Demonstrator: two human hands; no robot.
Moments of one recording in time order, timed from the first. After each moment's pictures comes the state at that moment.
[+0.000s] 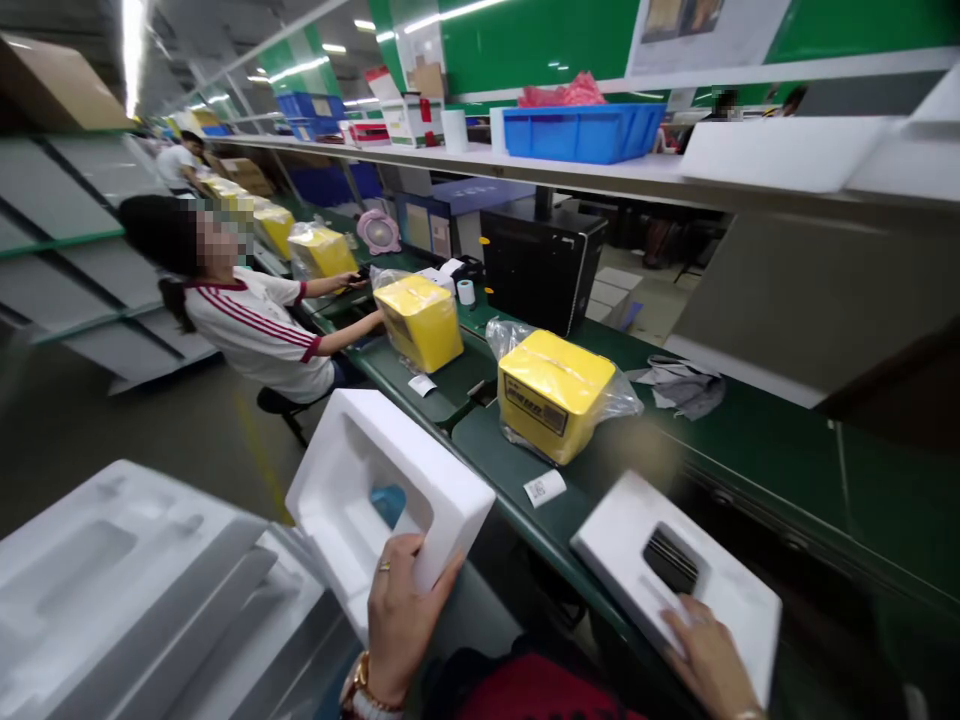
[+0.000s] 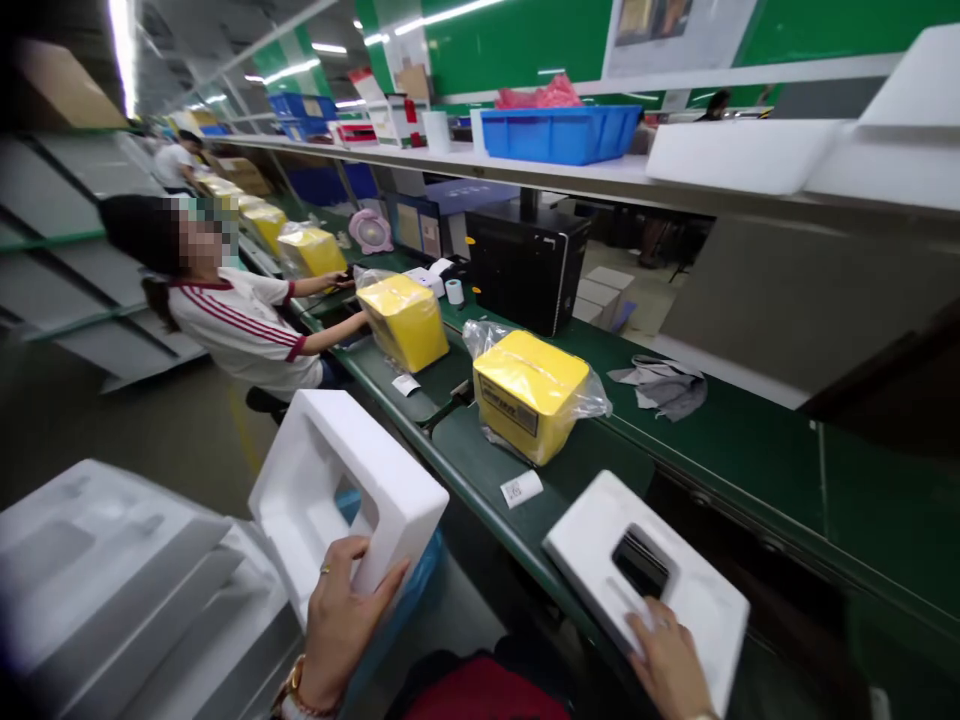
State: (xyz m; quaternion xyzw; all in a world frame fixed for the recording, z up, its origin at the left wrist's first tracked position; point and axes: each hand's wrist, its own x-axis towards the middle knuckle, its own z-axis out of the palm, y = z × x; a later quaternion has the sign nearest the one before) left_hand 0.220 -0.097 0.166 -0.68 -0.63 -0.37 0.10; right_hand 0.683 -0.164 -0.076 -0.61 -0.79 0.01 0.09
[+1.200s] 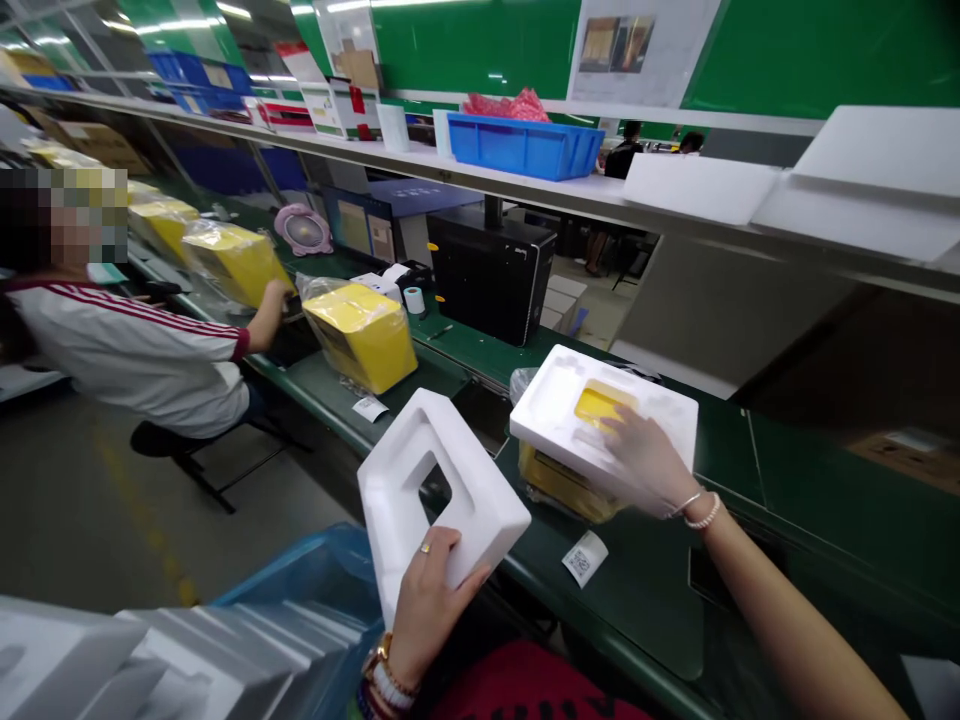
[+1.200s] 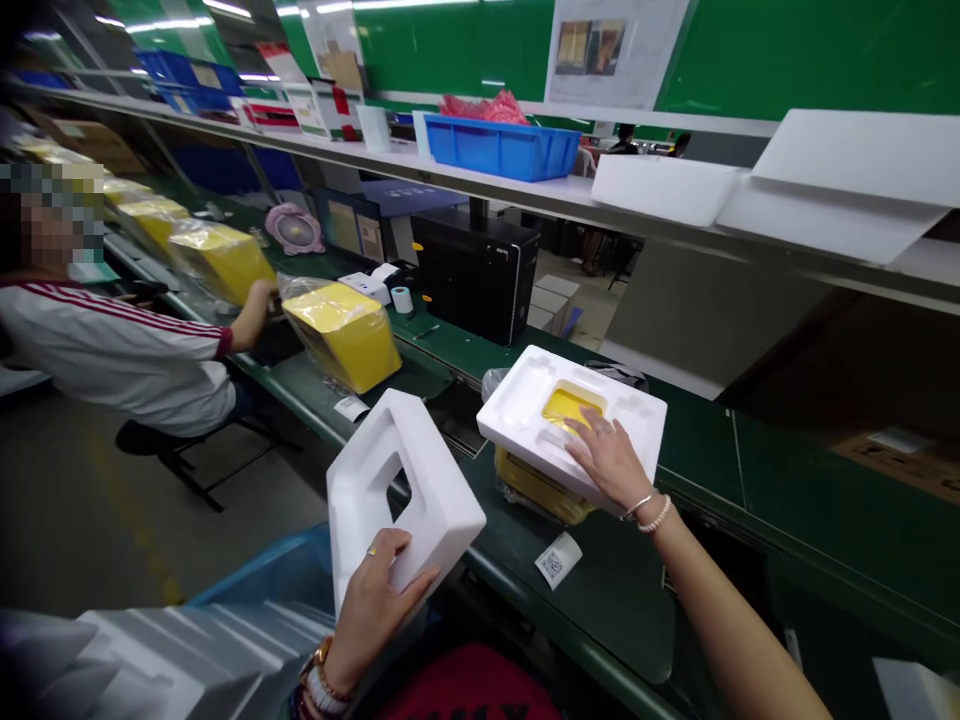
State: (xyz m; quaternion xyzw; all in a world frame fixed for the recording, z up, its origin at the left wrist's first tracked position) left_hand 0.255 -0.023 0.146 -0.76 -0.53 -0.38 -0.08; right_hand 0.634 0.078 0.190 -0.58 -0.81 -0.07 0.08
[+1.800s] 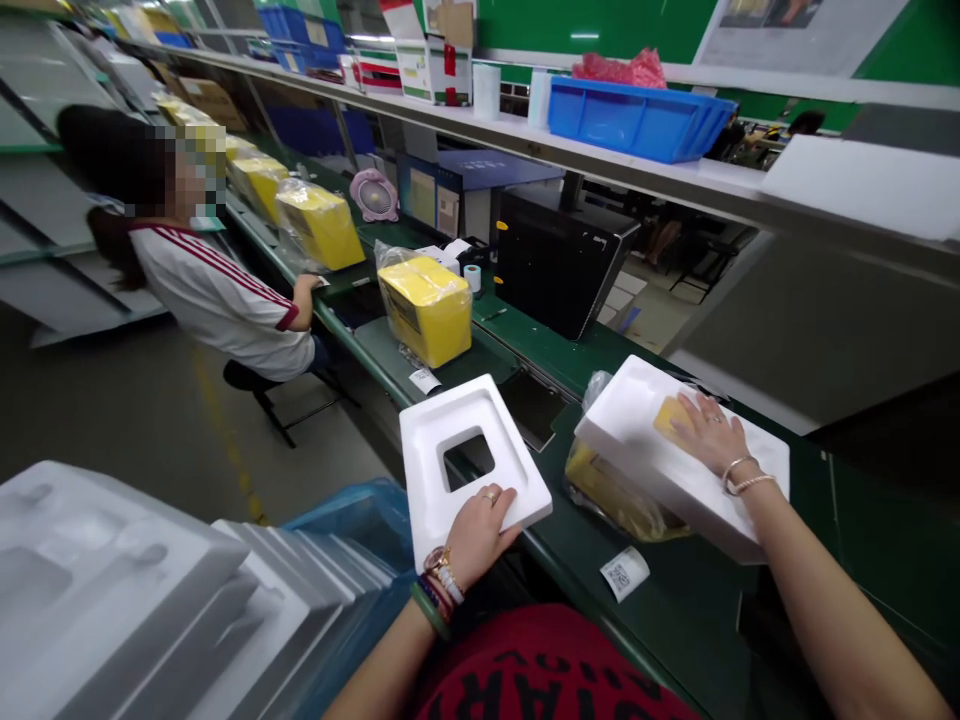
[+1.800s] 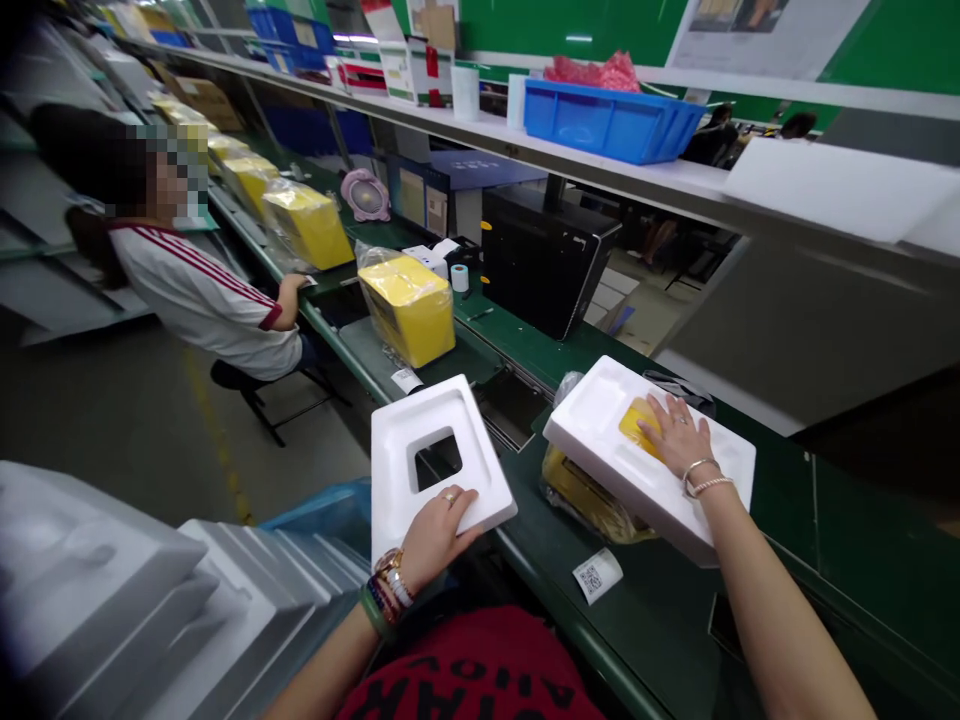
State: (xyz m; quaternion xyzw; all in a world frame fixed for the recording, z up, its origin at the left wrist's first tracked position) left_hand 0.215 0.033 0.109 -0.82 -0.53 -0.16 -0.12; right_hand 0.658 0.179 0.151 -0.73 -0.68 0.00 -0.01
